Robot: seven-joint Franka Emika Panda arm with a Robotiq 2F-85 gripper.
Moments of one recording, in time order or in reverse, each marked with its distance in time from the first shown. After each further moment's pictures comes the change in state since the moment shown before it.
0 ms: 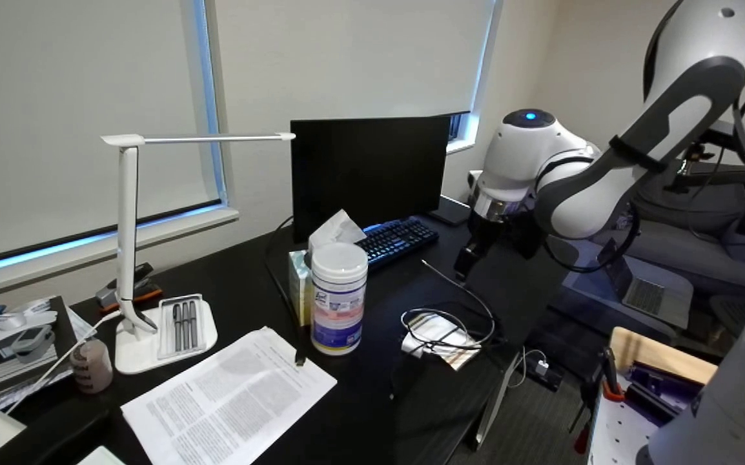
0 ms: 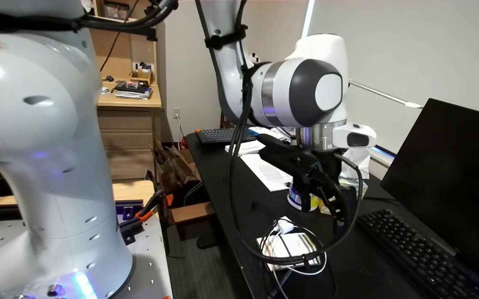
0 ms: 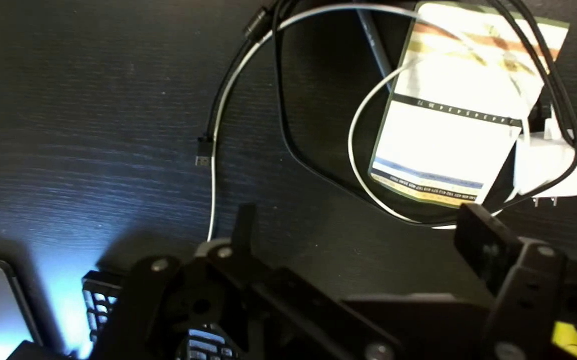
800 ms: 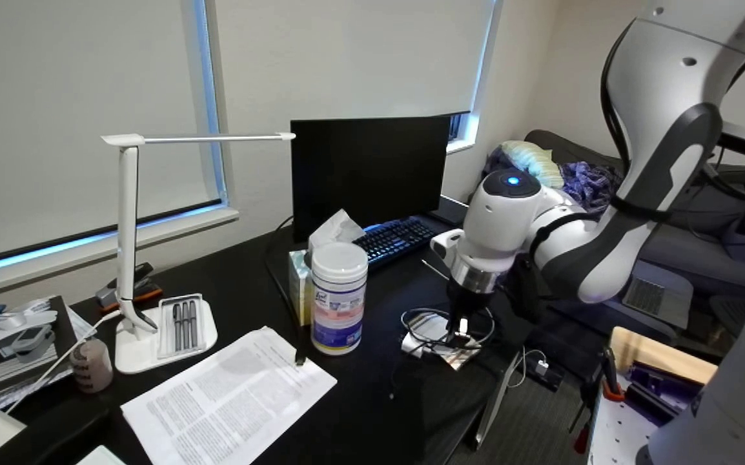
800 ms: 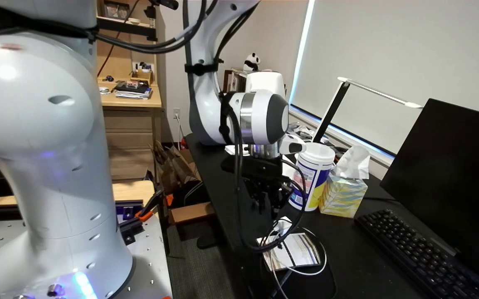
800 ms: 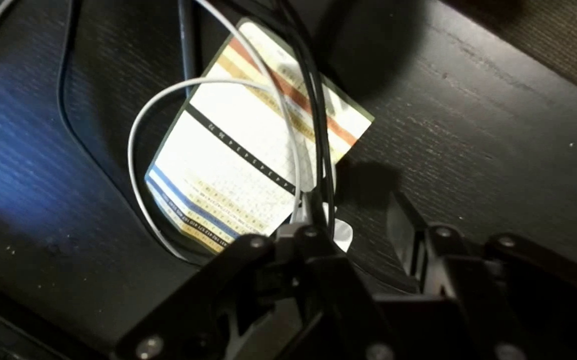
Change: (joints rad) arm 0.111 0.186 0.136 -0.043 -0.186 0.160 -0.014
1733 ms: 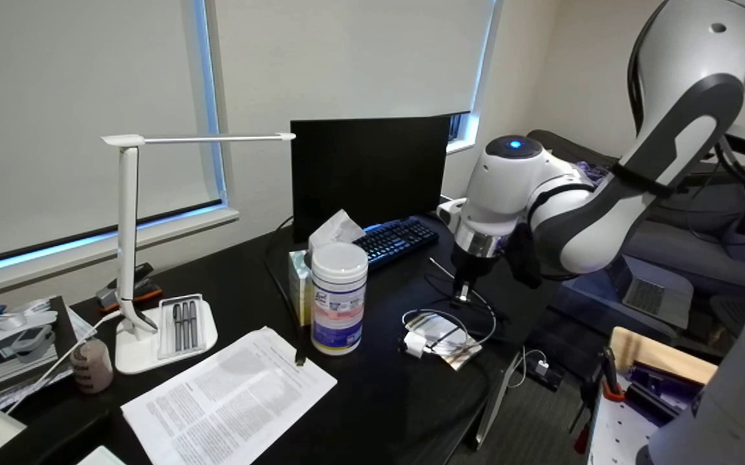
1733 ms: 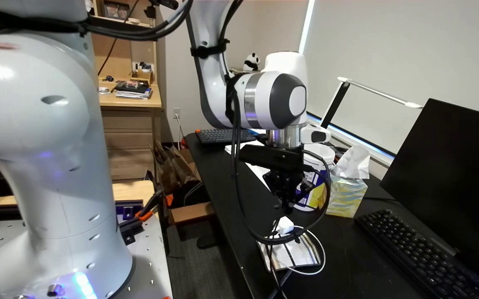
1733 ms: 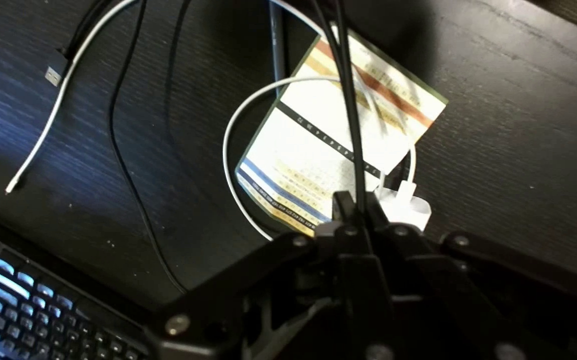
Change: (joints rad) arm -0.030 -0.123 -0.027 0.006 0.160 -0.108 -0.170
